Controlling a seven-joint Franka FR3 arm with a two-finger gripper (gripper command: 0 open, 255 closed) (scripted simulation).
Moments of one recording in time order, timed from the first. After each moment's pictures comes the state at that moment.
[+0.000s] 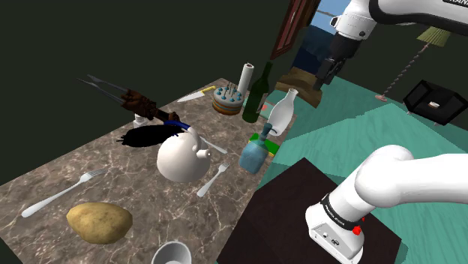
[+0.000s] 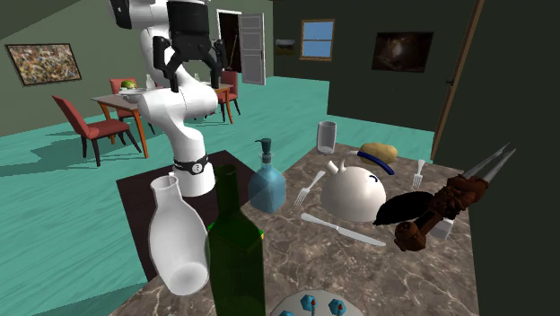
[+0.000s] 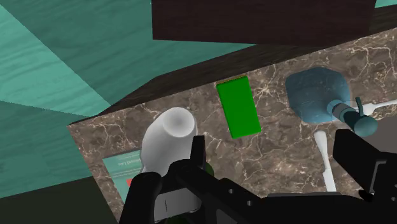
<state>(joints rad) 0.00 -0.79 -0.06 -2.36 -0.09 1.56 -0.15</state>
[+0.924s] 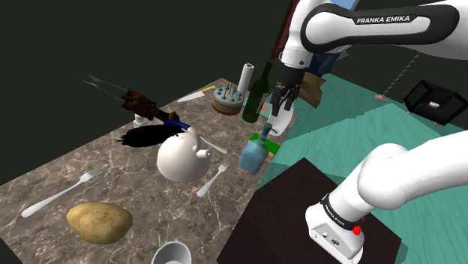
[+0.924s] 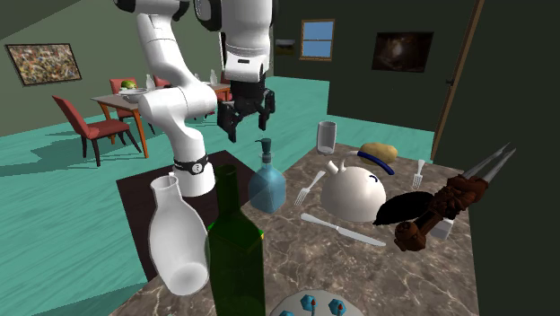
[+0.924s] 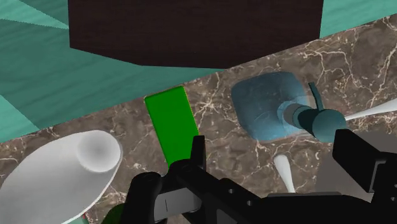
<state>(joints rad) 0.08 -0.48 0.02 -2.41 0.08 1.73 -0.03</state>
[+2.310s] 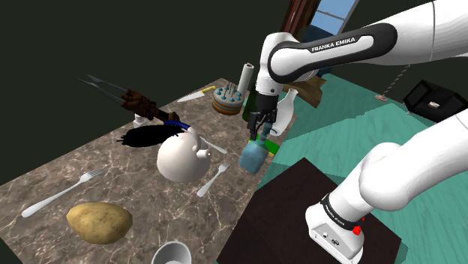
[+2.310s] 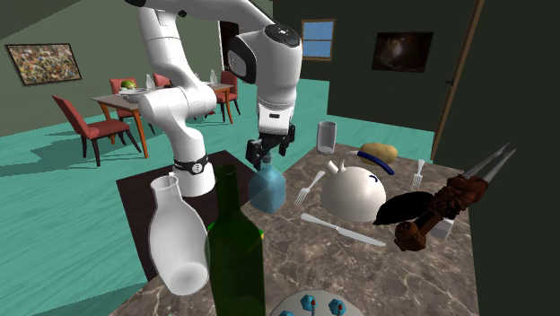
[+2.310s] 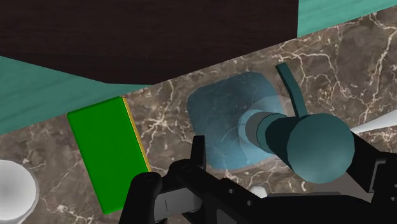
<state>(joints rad) 0.14 -0.26 0.07 -2.47 0.20 1.92 0.01</state>
